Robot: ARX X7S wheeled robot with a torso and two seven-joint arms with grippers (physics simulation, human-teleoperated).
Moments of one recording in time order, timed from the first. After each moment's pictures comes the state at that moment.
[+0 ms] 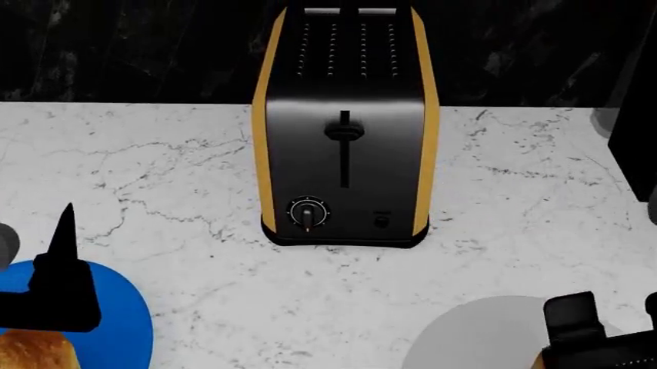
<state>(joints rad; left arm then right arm) -0.64 -0.52 0.05 0.86 -1.35 -1.25 -1.13 1.04 1.05 -0.28 -0.17 2.13 1.50 1.14</state>
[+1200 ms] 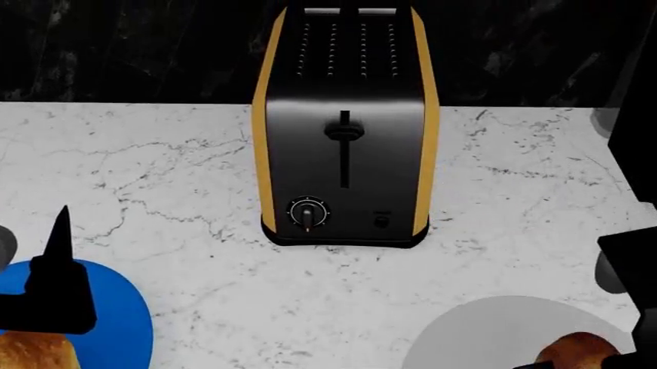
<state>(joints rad) -0.63 -0.56 0.08 0.86 -1.36 -1.21 -1.14 1.03 1.08 -0.51 -0.10 2.24 1.45 1.07</state>
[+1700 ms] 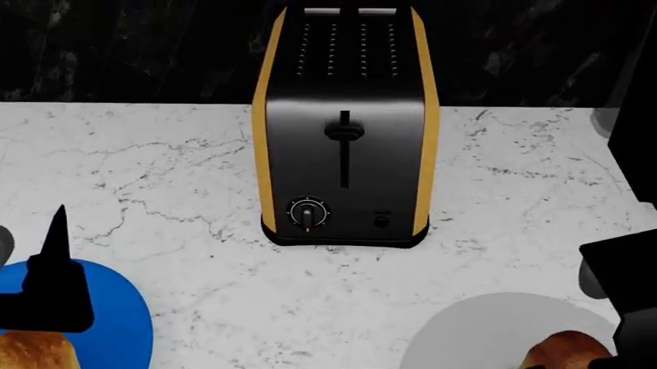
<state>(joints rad) -0.63 -0.57 0.08 0.85 -1.35 -1.20 -1.15 1.02 1.05 -0.52 -0.08 2.15 1.46 1.01</state>
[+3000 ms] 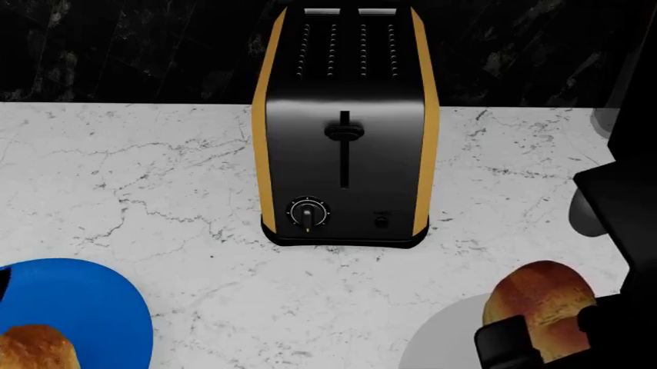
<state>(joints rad) -1.12 -1.02 0.40 0.57 -2.38 -1.16 -1.46 1.31 1.09 -0.66 -0.21 2.42 1.39 1.12</state>
